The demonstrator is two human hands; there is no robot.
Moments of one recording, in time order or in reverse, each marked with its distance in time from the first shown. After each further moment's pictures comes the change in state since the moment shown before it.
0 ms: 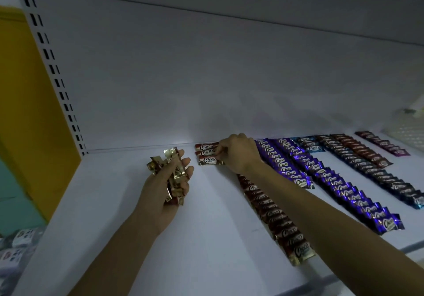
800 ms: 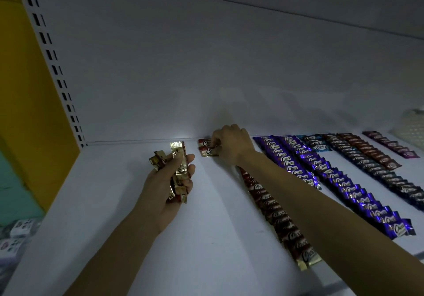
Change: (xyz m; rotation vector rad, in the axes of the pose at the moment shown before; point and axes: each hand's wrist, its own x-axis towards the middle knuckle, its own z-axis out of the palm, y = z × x) left_hand 0.005 -0.003 -0.003 -0.016 -0.026 0.001; right_hand 0.028 -0.009 0.012 -0.089 -0.093 -0.099
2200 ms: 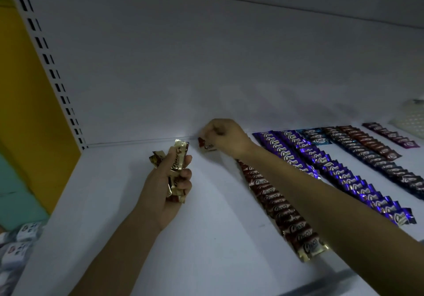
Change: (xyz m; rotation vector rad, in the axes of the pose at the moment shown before) left_hand -0.001 0.004 -0.001 0.024 -0.022 -0.054; right_hand -0.020 -0.017 -0.024 0.767 0.041 0.019
